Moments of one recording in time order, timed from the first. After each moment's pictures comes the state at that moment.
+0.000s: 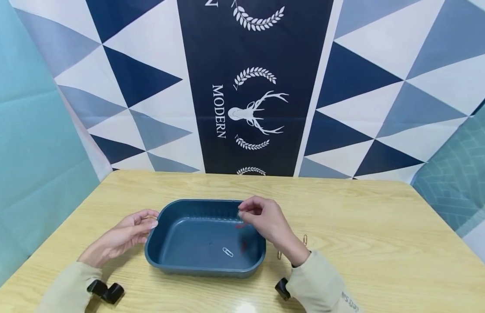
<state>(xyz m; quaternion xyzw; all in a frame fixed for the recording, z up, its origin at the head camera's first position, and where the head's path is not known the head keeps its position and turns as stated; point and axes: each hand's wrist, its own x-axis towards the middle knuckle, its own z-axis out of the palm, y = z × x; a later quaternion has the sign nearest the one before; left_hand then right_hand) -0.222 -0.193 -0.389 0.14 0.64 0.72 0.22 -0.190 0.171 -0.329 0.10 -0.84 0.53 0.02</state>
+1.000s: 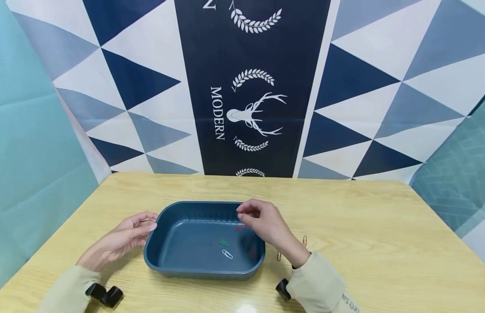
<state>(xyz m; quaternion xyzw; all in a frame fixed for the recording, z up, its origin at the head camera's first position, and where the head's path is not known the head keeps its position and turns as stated) -0.223 -0.191 -0.385 0.15 0.64 0.72 0.22 -0.191 0.174 -0.327 0.14 -0.85 0.51 0.01</state>
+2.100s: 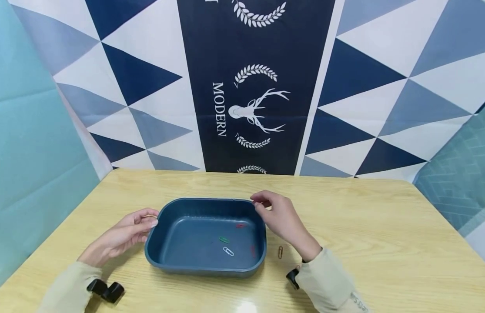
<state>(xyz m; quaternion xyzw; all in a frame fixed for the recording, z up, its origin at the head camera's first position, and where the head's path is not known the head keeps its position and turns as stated) -0.221 -0.192 -0.389 0.14 0.64 0.72 0.22 -0.195 0.192 -0.324 0.17 -0.89 0.40 0.09</state>
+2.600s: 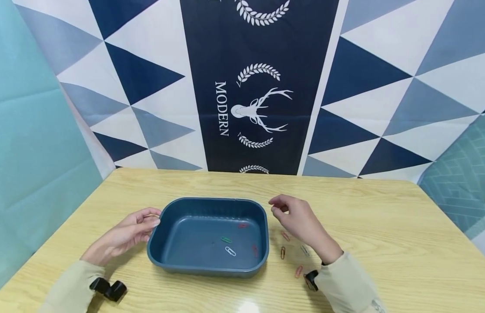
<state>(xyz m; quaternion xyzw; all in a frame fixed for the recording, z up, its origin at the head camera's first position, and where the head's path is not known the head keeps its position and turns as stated) -0.223 -0.192 -0.390 0.15 0.64 0.72 0.21 -0.194 0.222 -0.328 0.16 -0.93 0.33 0.09</state>
